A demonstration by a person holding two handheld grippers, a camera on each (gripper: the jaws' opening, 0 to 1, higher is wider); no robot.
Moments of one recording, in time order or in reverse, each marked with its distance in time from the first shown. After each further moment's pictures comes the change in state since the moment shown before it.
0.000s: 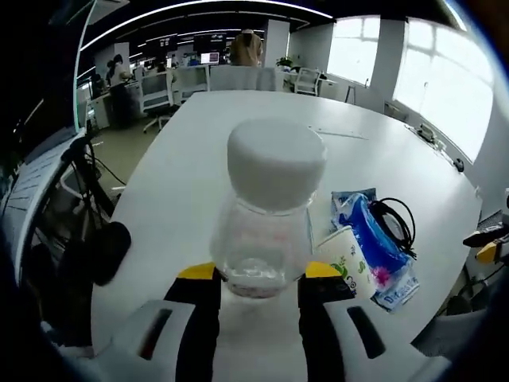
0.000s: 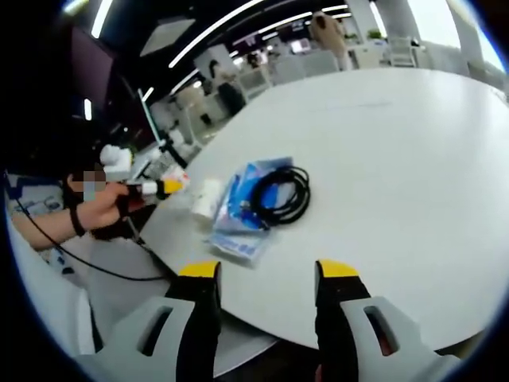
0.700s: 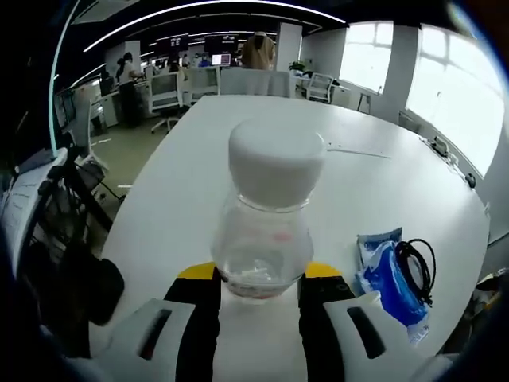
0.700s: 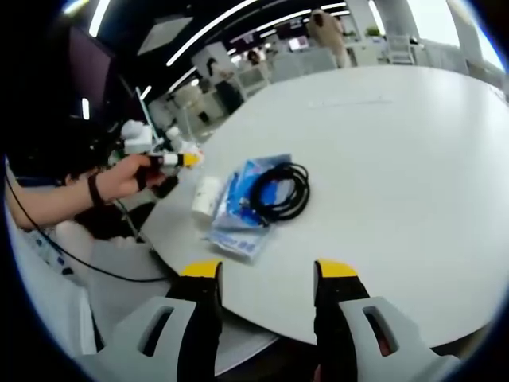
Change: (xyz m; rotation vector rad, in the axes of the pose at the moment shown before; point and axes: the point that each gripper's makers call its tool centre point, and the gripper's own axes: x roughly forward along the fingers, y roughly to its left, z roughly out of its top) left arm 0.043 0.009 0.050 -0.048 -0.021 0.047; right arm 0.000 0.001 -0.004 0.006 0.018 -0.007
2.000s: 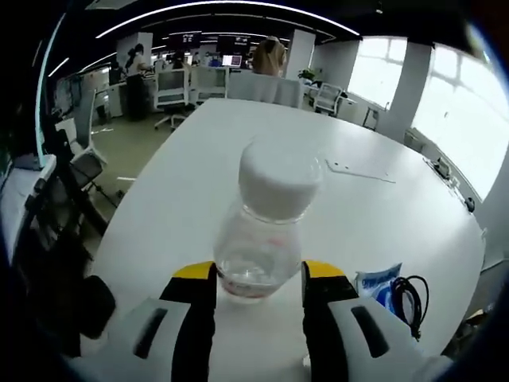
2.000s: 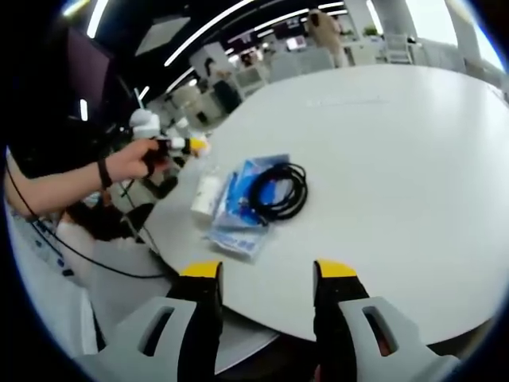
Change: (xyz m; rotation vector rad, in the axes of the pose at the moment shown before) left arm 0.007 -0.001 0.032 -0.081 -0.031 -0.018; right arm -0.005 0.002 0.001 0.005 0.001 -0.004
